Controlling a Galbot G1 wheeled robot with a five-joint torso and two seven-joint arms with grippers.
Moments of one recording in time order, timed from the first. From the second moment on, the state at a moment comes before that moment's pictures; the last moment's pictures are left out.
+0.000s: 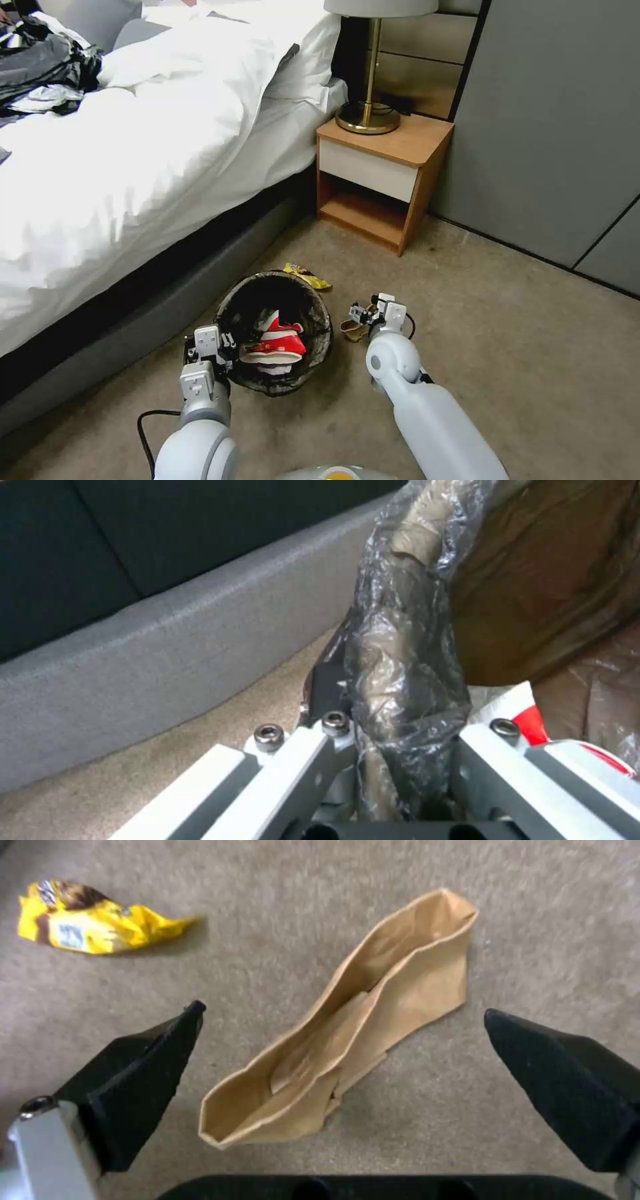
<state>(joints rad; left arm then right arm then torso) 1.66 -1.44 -0.40 -2.16 -0.15 0.36 -0.43 -1.01 1.47 0.09 1.44 0.68 -0.42 0.65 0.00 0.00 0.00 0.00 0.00</state>
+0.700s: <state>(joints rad) 1.67 -1.45 -0.40 -2.16 -0.13 0.35 -0.43 -0.92 1.57 0.14 1.13 0.61 -0.32 0.53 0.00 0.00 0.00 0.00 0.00</state>
